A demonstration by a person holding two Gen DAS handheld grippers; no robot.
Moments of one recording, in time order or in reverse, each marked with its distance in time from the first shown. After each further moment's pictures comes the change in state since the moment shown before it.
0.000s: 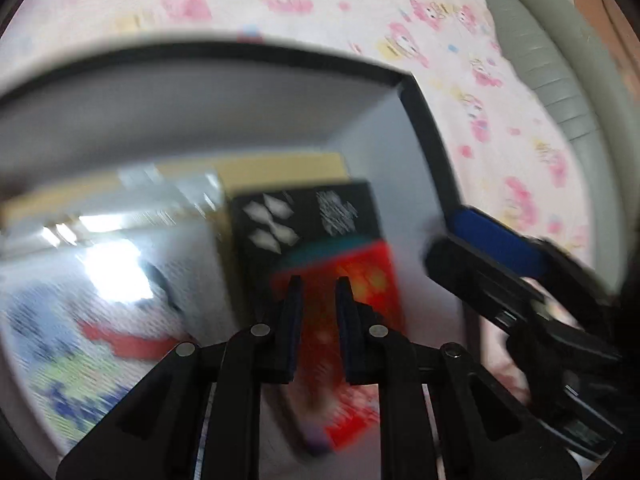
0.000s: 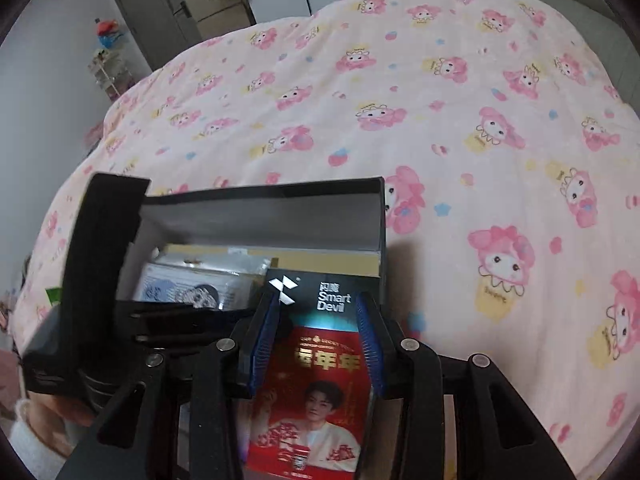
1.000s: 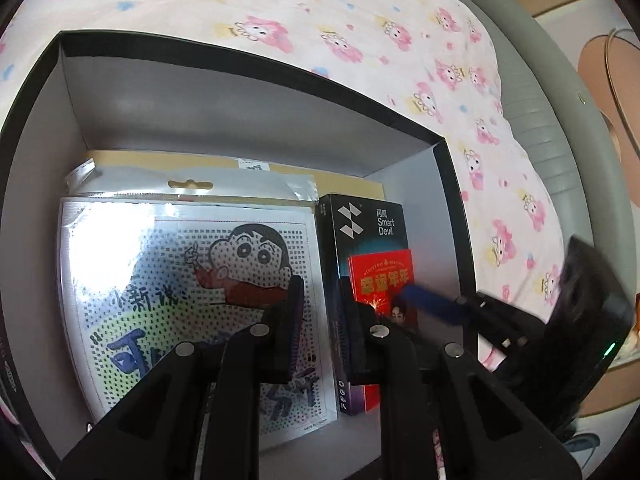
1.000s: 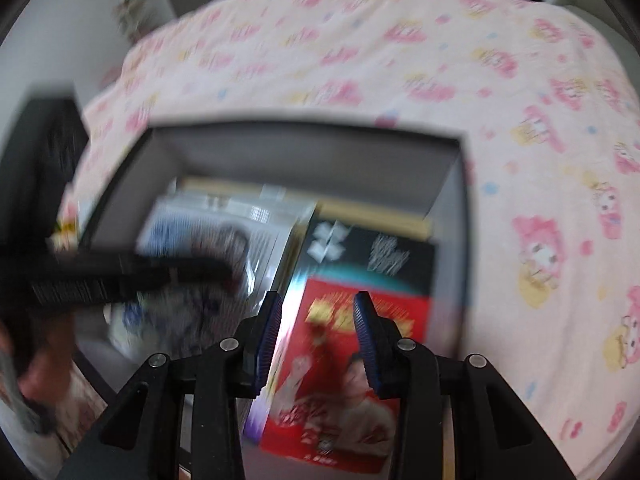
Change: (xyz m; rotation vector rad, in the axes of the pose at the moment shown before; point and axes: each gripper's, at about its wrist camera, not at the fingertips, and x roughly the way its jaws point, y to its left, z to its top) left arm -0.061 0.056 -0.032 -0.094 -0.136 -0.015; right arm 0.045 0.062 -0.027 -0.174 0.159 -0.005
